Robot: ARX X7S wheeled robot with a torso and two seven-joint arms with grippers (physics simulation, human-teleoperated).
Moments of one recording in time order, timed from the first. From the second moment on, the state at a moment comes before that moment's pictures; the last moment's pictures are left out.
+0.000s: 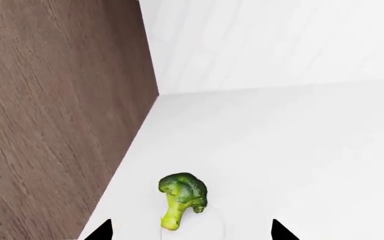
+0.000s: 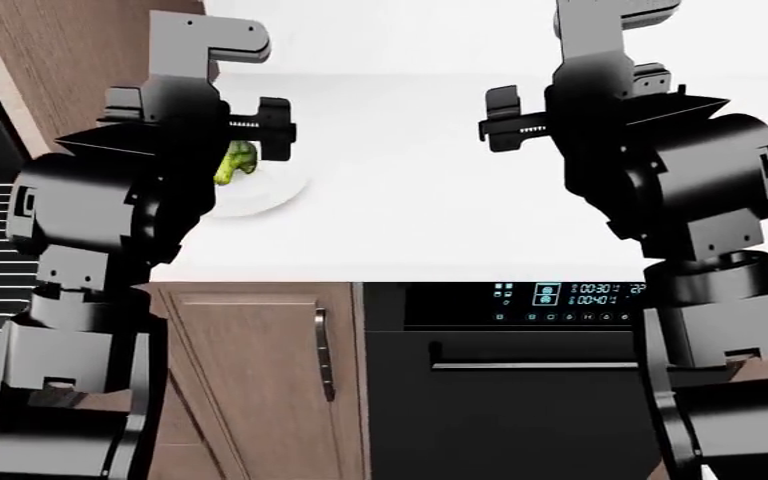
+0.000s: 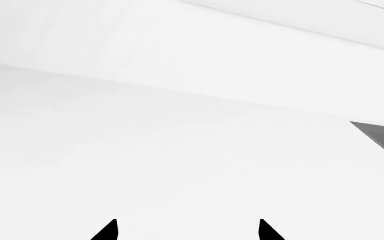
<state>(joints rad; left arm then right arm) -1.25 -0.14 0.21 -0.32 -0.28 -1.09 -0.27 1.34 0.21 -0.35 0.37 0.41 1.13 0.33</state>
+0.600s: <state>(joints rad) -1.24 -0.14 0.24 -0.33 -0.28 -1.07 -0.28 1.31 0.22 -0.35 0.36 0.43 1.11 0.31</state>
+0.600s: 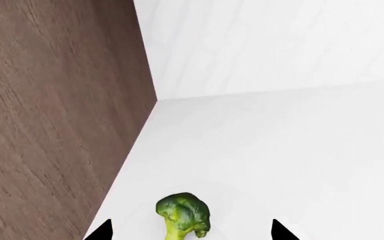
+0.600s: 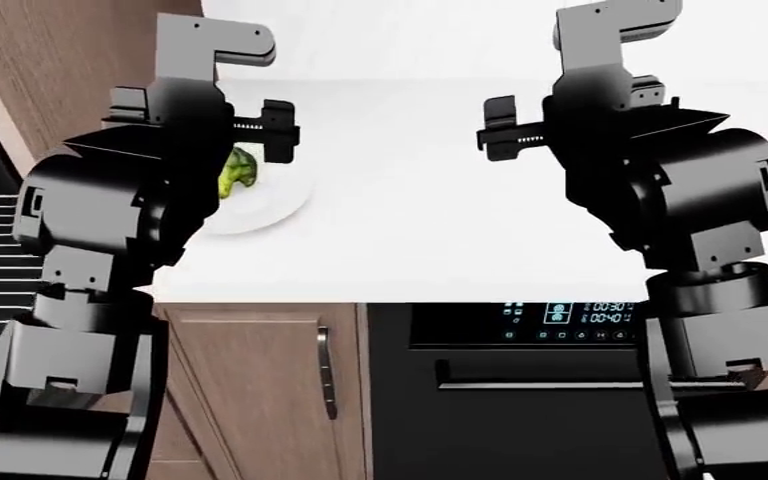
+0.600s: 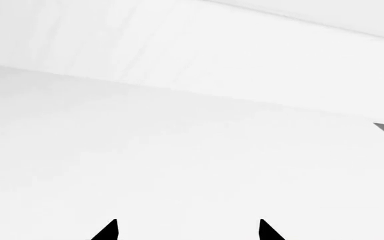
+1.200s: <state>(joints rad) -1.24 -0.15 0.24 -0.34 -0.30 -1.06 -0.29 1.32 0.22 -0.36 0.37 0.44 1.11 0.31</state>
